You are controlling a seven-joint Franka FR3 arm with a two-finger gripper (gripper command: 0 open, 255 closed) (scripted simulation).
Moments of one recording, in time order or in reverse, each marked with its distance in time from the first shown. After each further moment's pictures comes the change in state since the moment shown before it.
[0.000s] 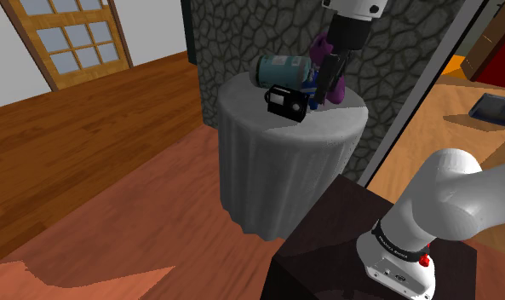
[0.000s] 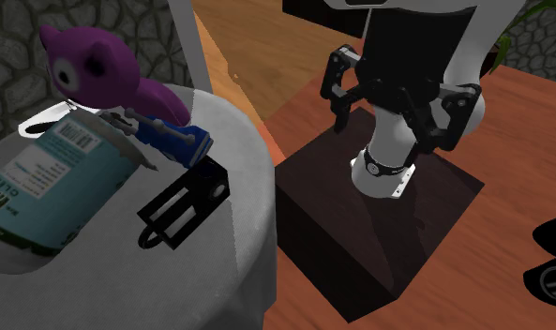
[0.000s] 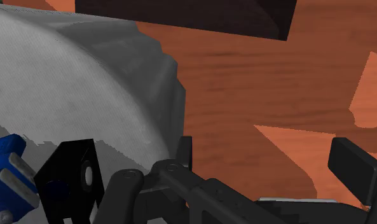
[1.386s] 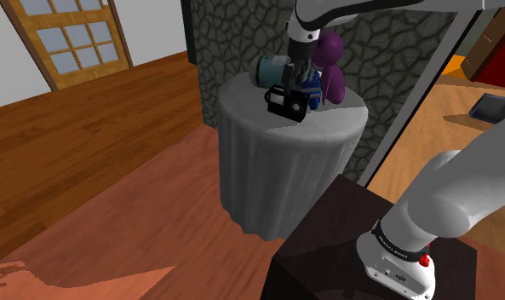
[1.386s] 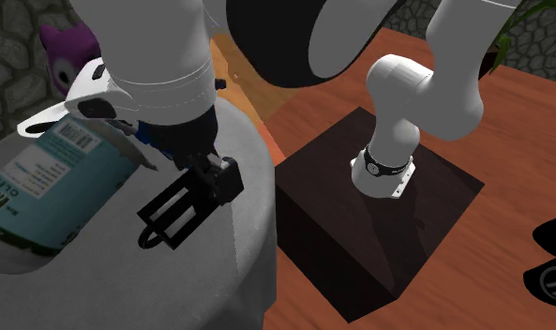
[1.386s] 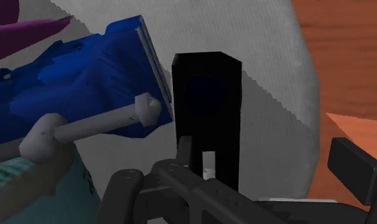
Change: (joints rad) arm -0.101 0.539 -0.158 0.199 -0.177 0.330 -0.239
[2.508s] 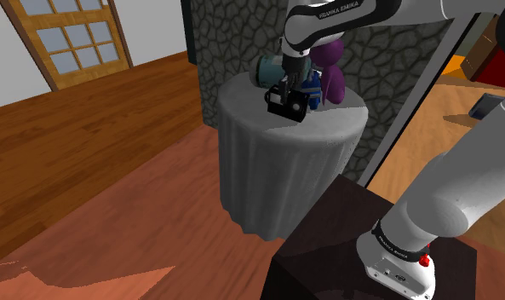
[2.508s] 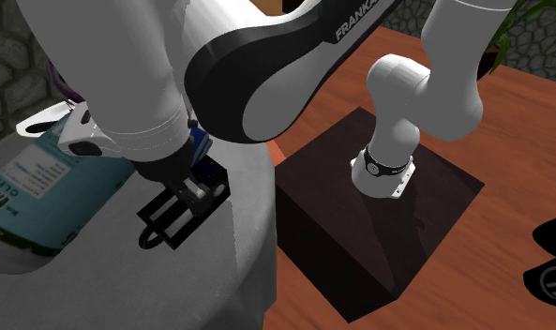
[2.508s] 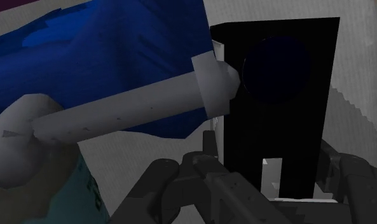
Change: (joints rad) arm -0.018 0.132 -0.026 0.002 -0.015 0.134 -0.035
